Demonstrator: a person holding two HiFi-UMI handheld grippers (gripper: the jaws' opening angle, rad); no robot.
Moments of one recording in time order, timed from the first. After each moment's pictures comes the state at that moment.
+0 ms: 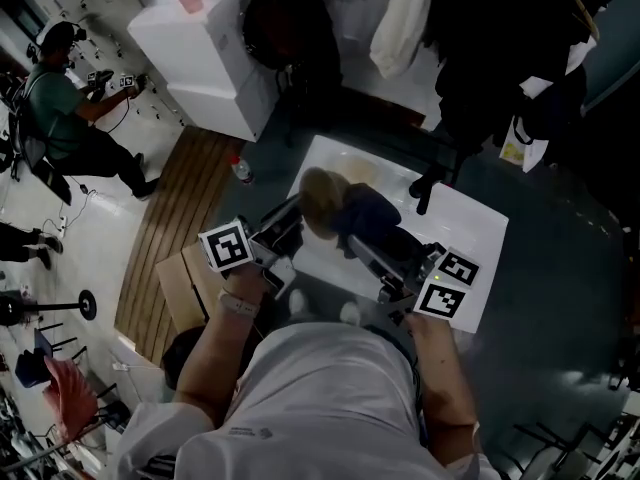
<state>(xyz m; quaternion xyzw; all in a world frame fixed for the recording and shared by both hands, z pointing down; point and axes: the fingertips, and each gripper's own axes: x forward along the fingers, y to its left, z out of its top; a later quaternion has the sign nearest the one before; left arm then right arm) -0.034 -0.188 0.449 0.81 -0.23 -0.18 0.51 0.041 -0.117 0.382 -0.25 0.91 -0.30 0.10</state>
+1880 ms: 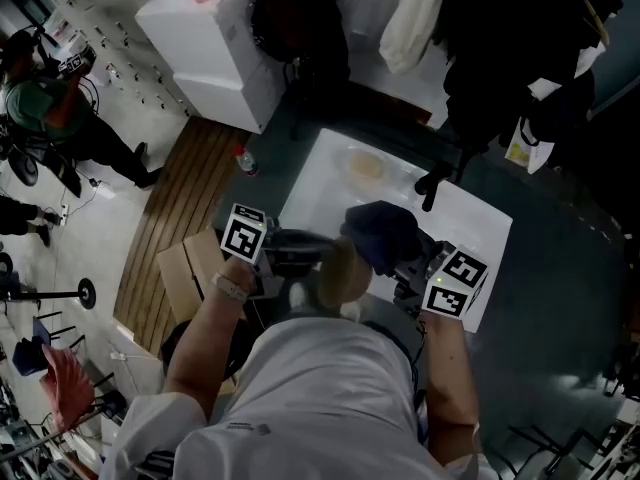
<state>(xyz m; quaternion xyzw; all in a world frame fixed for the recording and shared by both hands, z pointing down) 0.011 -0.083 0.463 0.84 0.10 -0.02 0.53 0.042 -0.106 0.400 -0.25 0.94 -0.25 0.00</state>
